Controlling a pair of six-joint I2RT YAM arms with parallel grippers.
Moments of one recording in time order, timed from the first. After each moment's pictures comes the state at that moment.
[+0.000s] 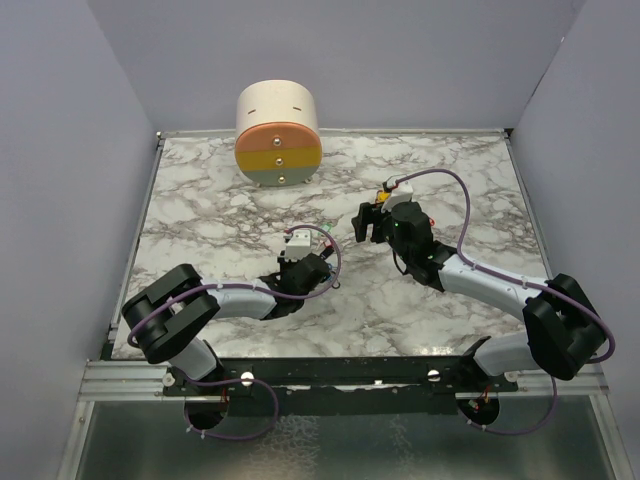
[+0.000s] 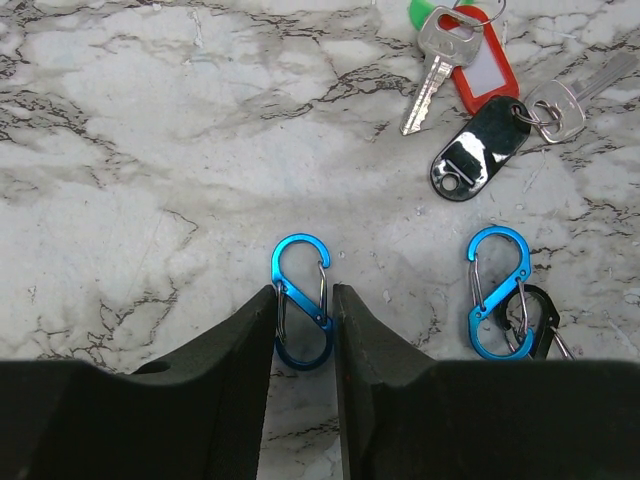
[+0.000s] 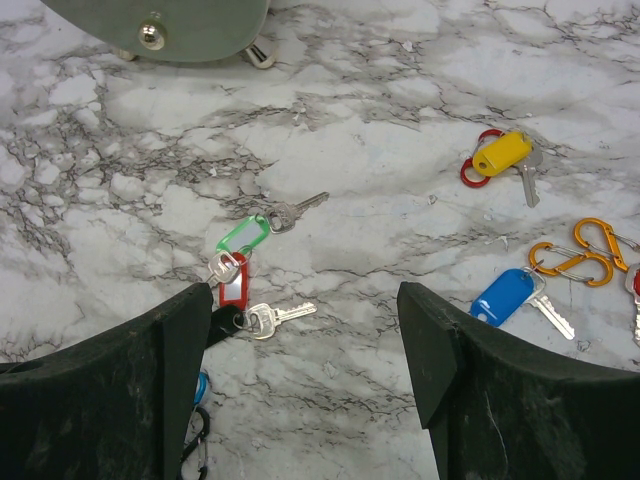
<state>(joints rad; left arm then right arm) -0.92 1.54 0.57 0.14 -0.67 -0.64 0.67 1.38 0.73 0.32 0.26 0.26</state>
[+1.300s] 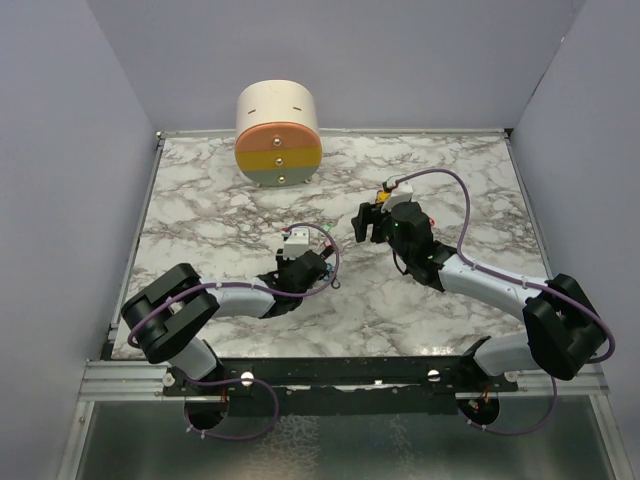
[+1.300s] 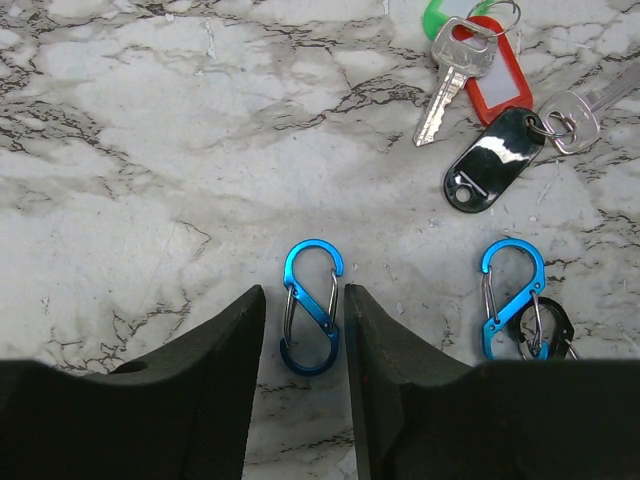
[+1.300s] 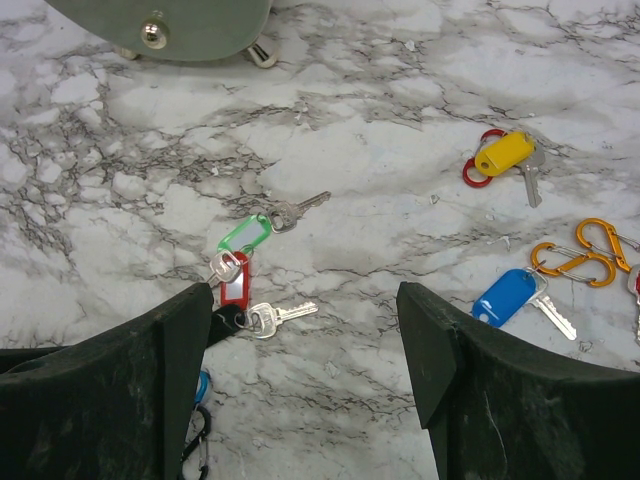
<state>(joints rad) -0.90 1.54 0.57 0.15 -0.65 -0.62 0.67 1.38 0.73 0.32 0.26 0.26</state>
